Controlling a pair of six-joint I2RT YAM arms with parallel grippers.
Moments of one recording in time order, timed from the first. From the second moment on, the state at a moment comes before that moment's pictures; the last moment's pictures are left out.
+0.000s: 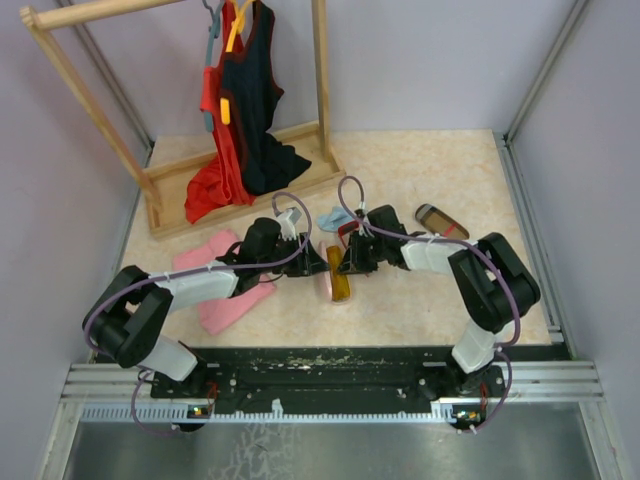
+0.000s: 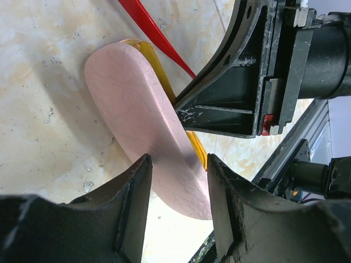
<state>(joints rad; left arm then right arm) -0.66 1.50 0.66 0.31 0.32 -0.68 0.52 1.70 0.82 0.00 -0.46 0.60</state>
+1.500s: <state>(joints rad) -0.66 1.50 0.66 0.31 0.33 -0.68 0.61 1.63 0.92 -0.25 -0.16 0.45</state>
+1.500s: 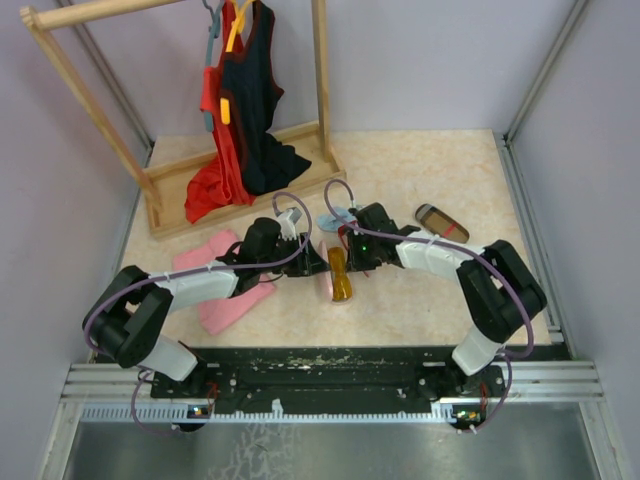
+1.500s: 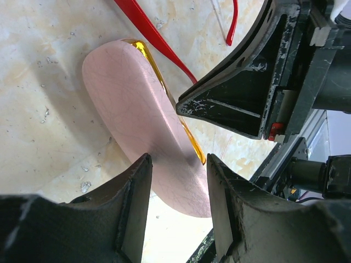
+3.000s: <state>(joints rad) -0.66 1.50 0.66 0.30 0.33 -0.67 0.67 1.56 0.96 -0.30 -0.02 0.44</state>
